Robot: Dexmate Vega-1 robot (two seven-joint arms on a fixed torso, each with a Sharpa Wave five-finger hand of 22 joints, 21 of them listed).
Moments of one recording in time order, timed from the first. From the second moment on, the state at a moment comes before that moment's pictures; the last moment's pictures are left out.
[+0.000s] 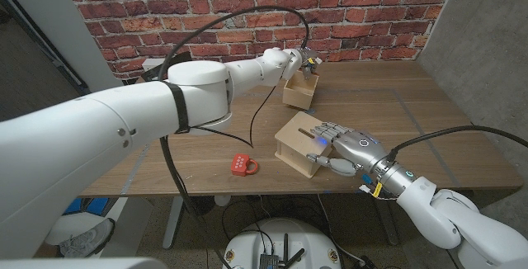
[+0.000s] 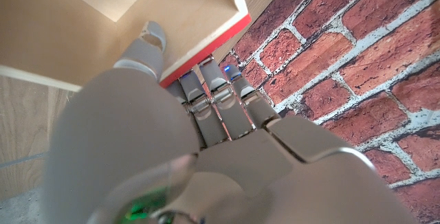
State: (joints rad) left arm -0.22 -0.13 1.57 -0.44 0.41 0.07 0.03; left_hand 1.12 0.03 0.35 -0.17 0.18 1.09 -0.09 0.22 0.18 1.16 -0.17 0.19 0.19 1.15 -0.16 0.20 0.18 0.50 -0.05 0.19 0.17; right arm -1.77 -0.95 -0.06 -2.41 -0.97 -0.13 -0.10; right_hand 0.26 0.16 0.09 0.14 0.29 0.12 -0.01 0.19 0.18 0.16 -0.02 0.19 0.19 0.04 -0.01 0.20 0.33 0.30 -0.03 0.18 0.16
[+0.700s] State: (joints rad) left arm -0.21 -0.16 1.54 -0.44 0.34 0.10 0.02; left_hand 1.12 0.03 0.35 -0.18 0.18 1.09 -0.09 0.22 0.17 1.16 -0.17 0.19 0.19 1.15 -0.16 0.20 0.18 0.50 -0.05 0.19 0.17; right arm -1.73 -0.95 -0.11 -2.41 -1.02 -0.17 -0.07; right_hand 0.26 0.16 0.09 0.14 0.29 0.12 -0.01 0.19 0.18 0.16 -0.02 0.19 0.19 0.04 -0.01 0.20 0.33 0.30 -0.03 0.18 0.16
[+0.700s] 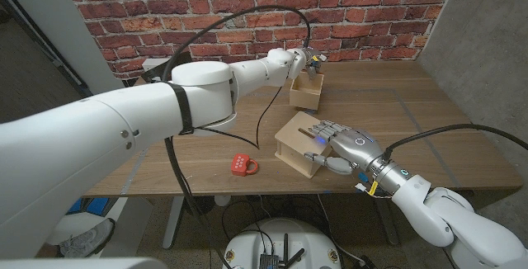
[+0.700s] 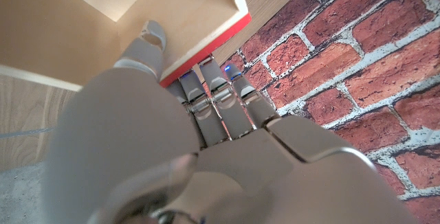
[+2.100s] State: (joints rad) left arm -0.20 -0.18 1.52 -0.44 0.33 -0.06 0.03; left_hand 1.12 0.03 0.35 -0.18 0.18 1.09 -0.09 0.22 0.17 1.16 -0.17 0.19 0.19 1.15 -0.16 0.19 0.18 0.50 -0.05 0.19 0.17; right arm -1.67 -0.99 -0.21 -2.42 -1.09 -0.27 -0.09; right_hand 0.26 0.16 0.09 0.14 0.29 0.12 -0.01 0.19 0.18 0.16 -0.02 0.19 0.19 0.04 -0.01 0.20 0.33 0.30 -0.03 0.18 0.16
